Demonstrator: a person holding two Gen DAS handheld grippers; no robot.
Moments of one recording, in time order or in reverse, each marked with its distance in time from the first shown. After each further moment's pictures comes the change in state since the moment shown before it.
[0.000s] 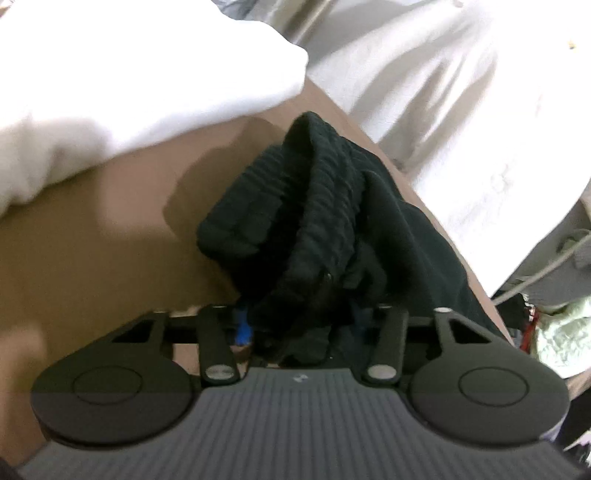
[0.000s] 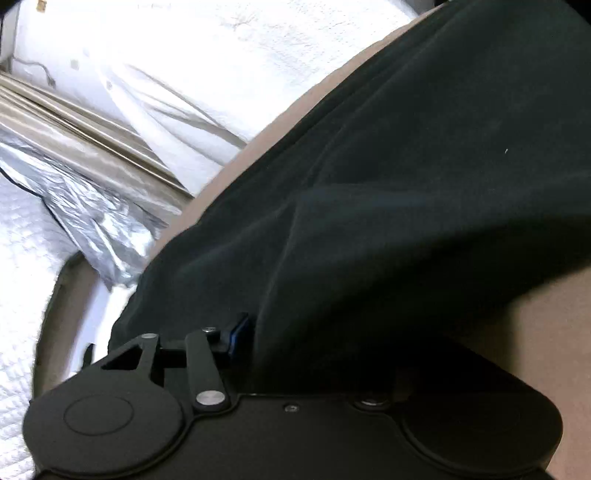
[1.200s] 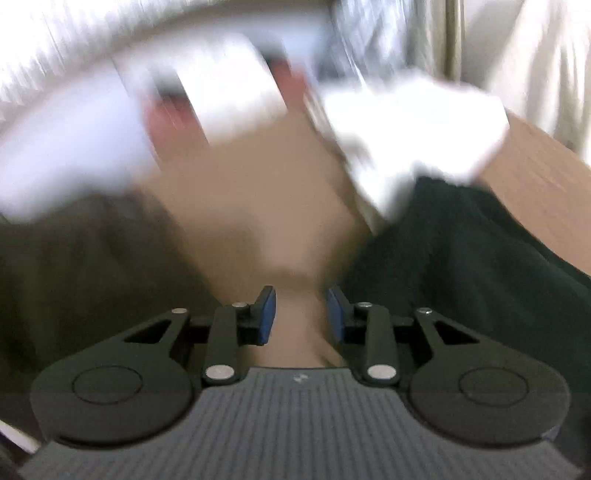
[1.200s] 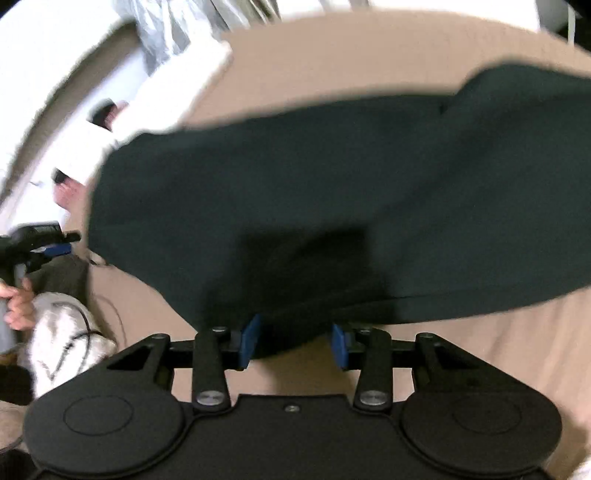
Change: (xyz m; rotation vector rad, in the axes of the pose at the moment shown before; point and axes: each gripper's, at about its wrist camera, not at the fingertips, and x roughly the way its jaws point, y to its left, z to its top) left arm -0.288 0.052 -0.044 0.288 -0.205 0.803; right arm -0.166 0.130 -0.168 -0.443 0.435 -0.129
